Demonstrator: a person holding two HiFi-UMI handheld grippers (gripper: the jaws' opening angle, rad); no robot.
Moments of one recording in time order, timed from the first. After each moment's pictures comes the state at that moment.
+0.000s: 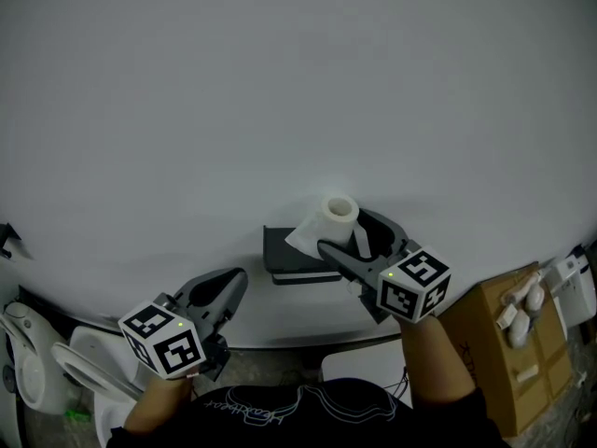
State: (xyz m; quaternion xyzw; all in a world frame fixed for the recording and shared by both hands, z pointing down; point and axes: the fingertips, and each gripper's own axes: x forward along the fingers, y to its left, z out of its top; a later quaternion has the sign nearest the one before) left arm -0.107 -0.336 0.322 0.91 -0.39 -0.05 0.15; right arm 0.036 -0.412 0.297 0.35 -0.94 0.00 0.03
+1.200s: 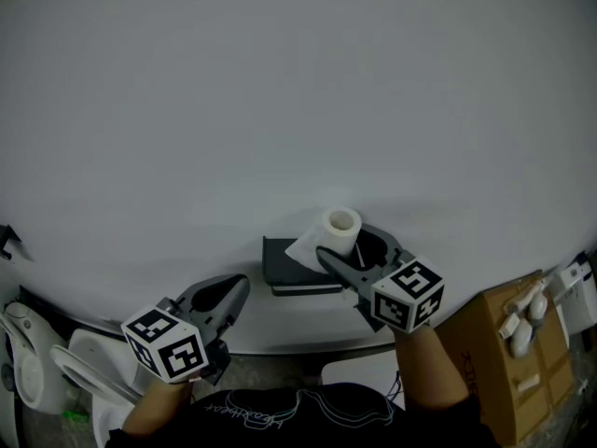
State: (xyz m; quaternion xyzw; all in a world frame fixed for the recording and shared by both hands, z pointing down) left arm -0.103 -0.352 0.329 0.90 -0.40 -0.03 0.15; right arm 0.028 -0.424 0.310 0.34 -0.94 -0.01 0.05
